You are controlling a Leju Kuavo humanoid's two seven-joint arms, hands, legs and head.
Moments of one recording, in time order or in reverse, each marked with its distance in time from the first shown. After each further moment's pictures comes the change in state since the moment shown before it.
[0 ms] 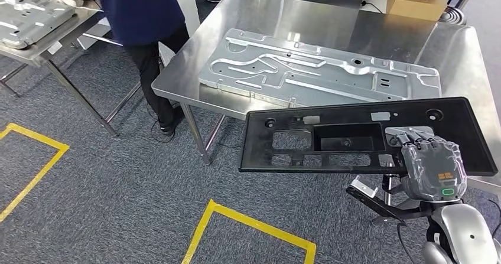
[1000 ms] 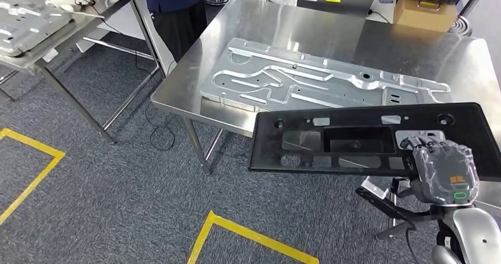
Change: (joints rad) left arm 0.008 -0.001 -0.010 -0.010 0.028 -0.015 0.006; right arm 0.027 -0.016 -0.056 0.003 -0.033 -0.003 0.000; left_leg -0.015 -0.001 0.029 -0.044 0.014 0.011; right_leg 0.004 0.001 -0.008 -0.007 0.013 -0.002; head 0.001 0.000
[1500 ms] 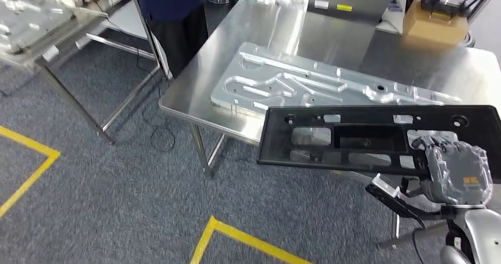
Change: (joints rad) left arm 0.007 0.000 0.000 -0.008 0.000 -0.006 0.000; right arm 0.020 -0.003 -0.061 0.000 -0.032 0.002 -0.005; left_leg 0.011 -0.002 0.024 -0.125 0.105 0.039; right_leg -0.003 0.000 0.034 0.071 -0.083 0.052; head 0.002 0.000
